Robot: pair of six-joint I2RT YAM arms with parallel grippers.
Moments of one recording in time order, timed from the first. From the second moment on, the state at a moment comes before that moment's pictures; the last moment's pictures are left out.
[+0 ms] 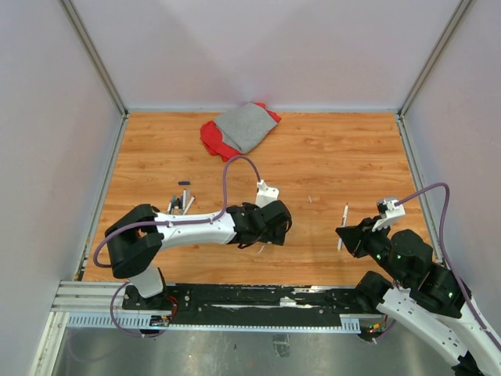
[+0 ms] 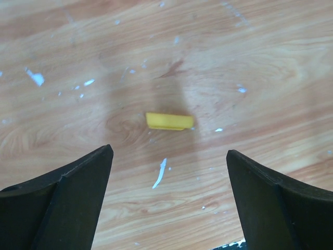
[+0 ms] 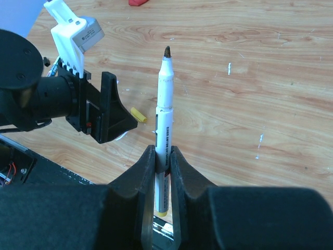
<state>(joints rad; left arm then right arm) -1.15 1.66 1.05 -0.46 -0.46 -0.86 0.83 0.19 0.69 -0.84 0.31 0.48</state>
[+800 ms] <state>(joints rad) -1.08 1.79 1.08 -0.37 -0.33 -0.61 0.83 0.19 0.69 -0.84 0.31 0.48</state>
